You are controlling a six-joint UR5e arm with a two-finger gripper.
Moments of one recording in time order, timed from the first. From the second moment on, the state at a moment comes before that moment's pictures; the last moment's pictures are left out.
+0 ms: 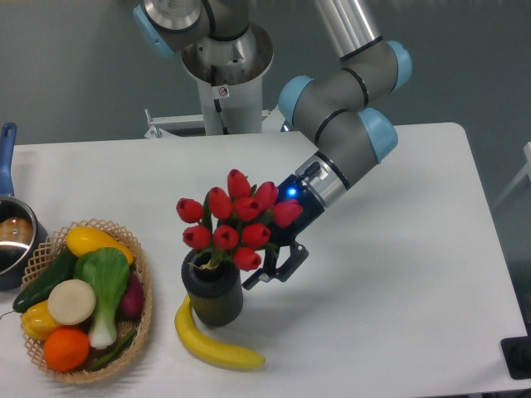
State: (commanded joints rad) arm 2.61 -1.95 -1.82 -0.81 0.34 1.52
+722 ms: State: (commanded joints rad) arm 2.63 -1.89 -1.84 -0.80 0.48 1.40
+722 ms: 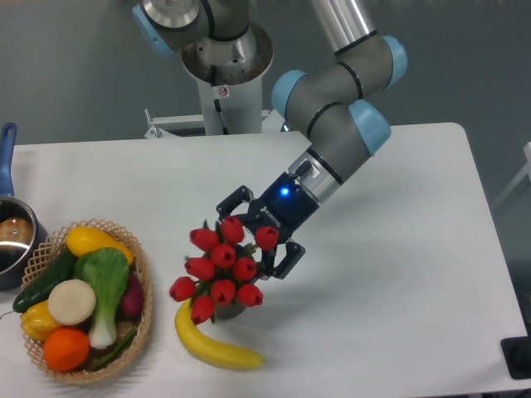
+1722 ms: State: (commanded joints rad) arm 2.73 -1.81 -1.92 -0.80 0.49 1.41
